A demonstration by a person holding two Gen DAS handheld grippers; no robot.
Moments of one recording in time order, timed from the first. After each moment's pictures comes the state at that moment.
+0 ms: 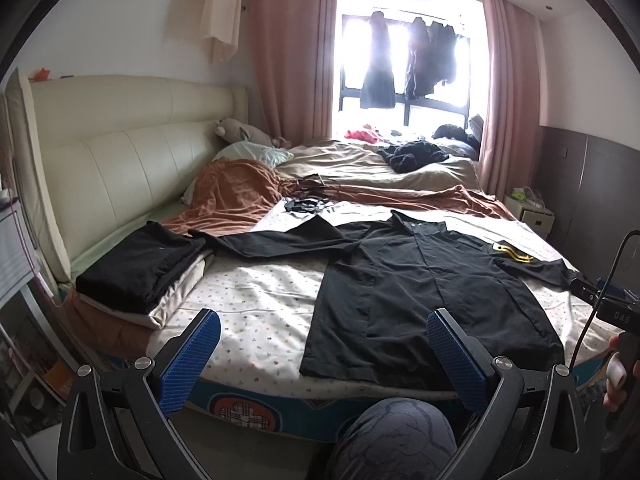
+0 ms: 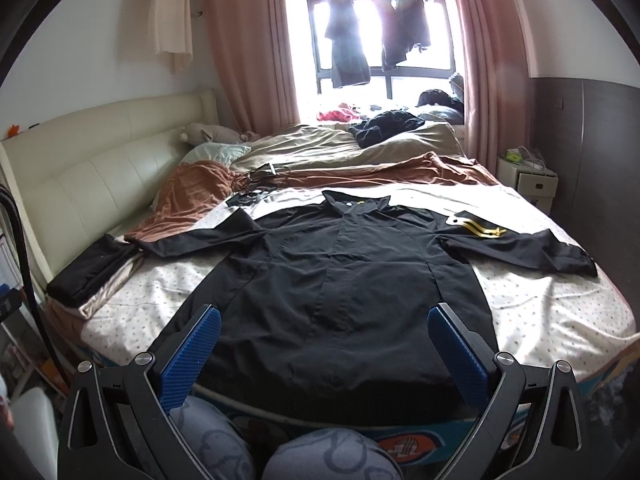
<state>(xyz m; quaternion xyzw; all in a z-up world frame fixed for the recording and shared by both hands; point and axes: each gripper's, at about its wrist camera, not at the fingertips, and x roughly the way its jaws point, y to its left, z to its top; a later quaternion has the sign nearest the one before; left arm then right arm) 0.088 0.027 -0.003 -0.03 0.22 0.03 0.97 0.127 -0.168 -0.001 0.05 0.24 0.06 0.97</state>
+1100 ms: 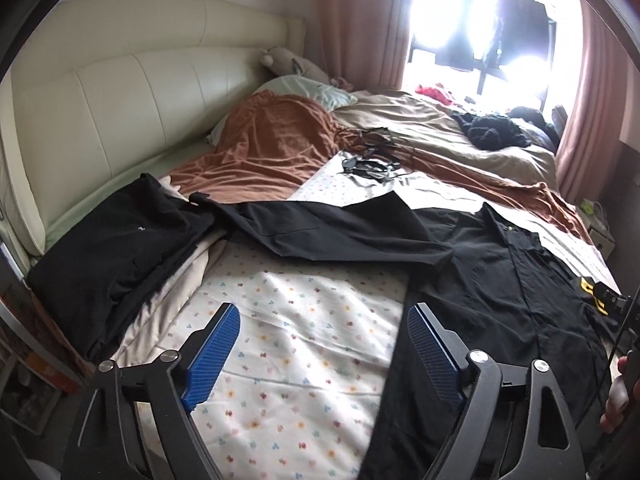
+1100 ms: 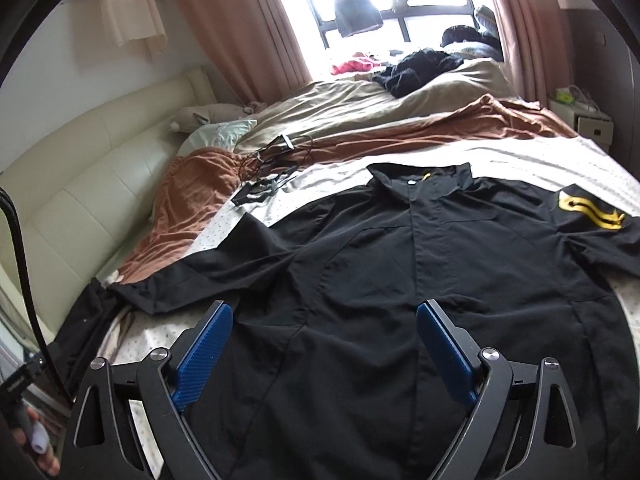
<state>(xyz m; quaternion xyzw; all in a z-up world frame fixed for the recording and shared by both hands) 0.348 0.138 -0.059 -0.11 0.33 0.11 0.93 0.419 -0.093 -0.048 0.14 0.32 0.12 0.93</state>
